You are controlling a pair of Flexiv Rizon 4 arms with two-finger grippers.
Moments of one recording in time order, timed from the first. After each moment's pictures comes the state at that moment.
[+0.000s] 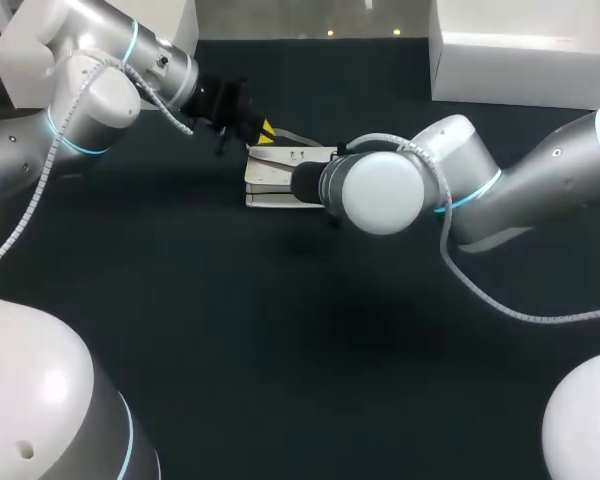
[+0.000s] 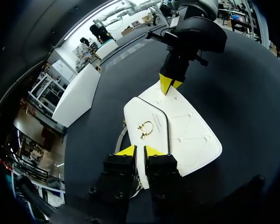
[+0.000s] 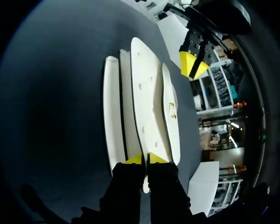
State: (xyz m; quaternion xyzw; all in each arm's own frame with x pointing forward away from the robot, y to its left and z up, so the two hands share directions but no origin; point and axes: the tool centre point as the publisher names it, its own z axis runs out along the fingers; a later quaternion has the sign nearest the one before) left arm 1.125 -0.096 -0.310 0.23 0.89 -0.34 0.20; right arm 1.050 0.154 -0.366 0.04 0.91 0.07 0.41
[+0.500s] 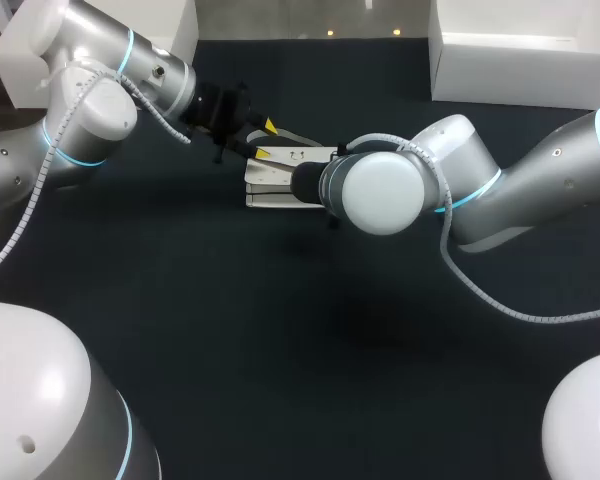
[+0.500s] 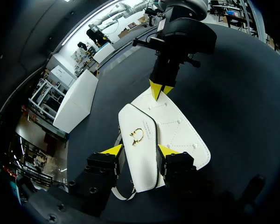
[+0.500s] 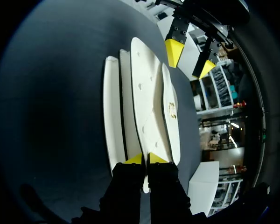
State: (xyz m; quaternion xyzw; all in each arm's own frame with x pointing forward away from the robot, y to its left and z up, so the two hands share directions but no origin) left arm 1.102 -0.098 -0.309 0.25 0.88 -0.34 0.21; right arm 1.050 0.154 -0.366 0.04 0.91 0.07 0.41
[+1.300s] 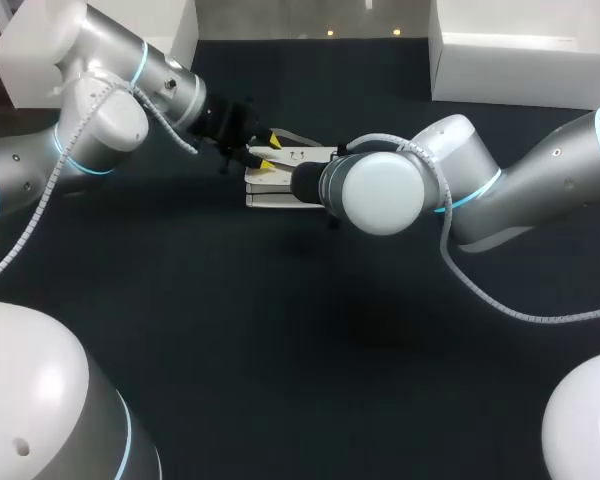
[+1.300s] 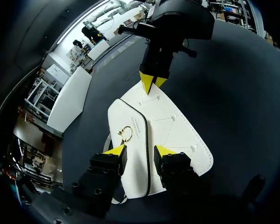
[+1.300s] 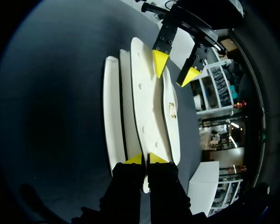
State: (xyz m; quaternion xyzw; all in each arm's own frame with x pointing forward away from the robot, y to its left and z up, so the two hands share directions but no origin) left arm 1.101 -0.105 -0.335 0.26 0.89 -0.32 0.20; right arm 1.050 0.154 -0.366 0.04 0.91 0.07 0.41
